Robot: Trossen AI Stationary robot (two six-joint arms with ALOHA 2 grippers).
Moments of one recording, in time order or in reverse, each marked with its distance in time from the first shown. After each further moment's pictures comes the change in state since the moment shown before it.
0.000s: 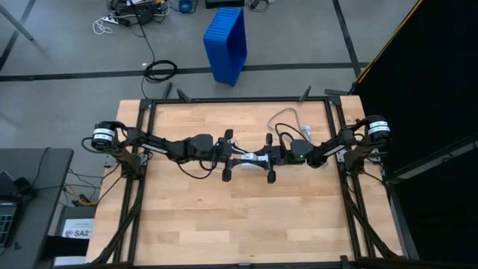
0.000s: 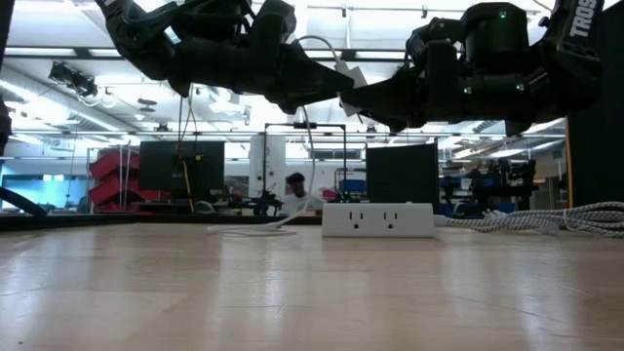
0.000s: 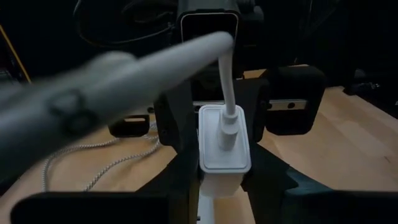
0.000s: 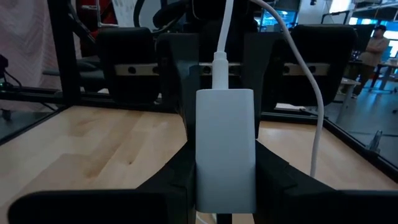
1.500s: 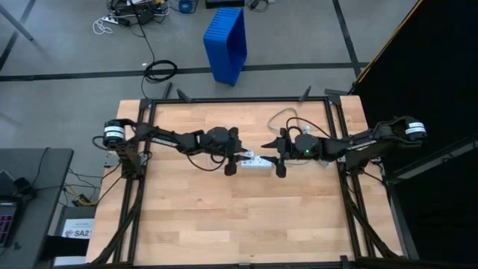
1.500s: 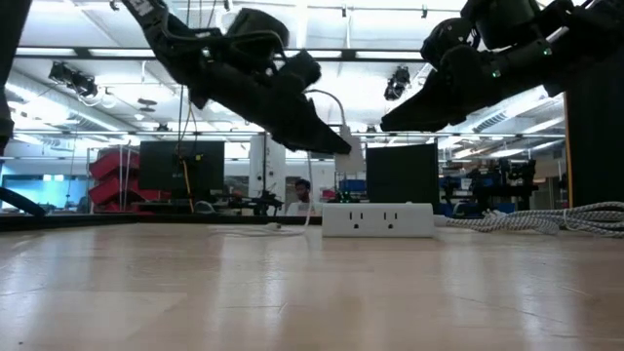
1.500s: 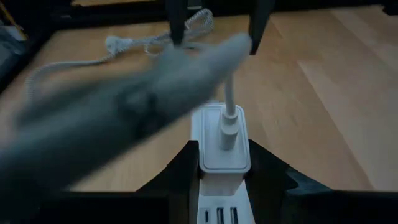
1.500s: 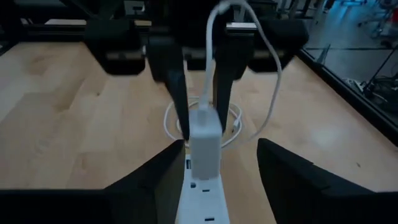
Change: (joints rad) left arm 0.093 0.125 0.153 -0.369 0.094 0.010; right arm -0.026 -0.422 -0.012 -0.748 0.158 0.061
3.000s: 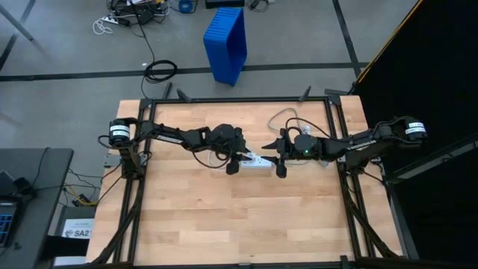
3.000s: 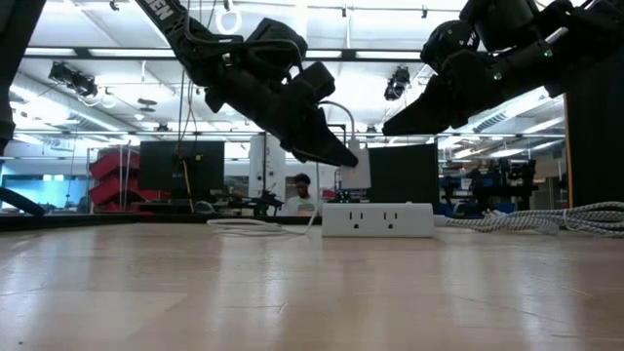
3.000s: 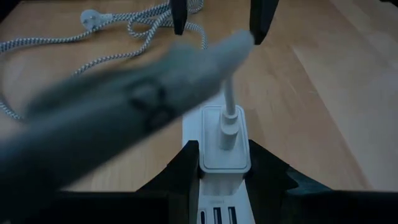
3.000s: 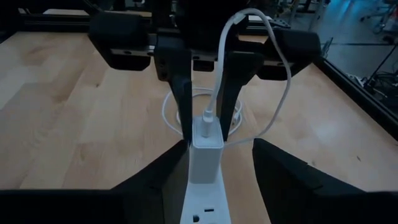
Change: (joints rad) left arm 0.032 0.036 0.082 -0.137 0.075 -0.004; right arm -0.003 0.000 0.000 -0.028 -0.001 -0.007
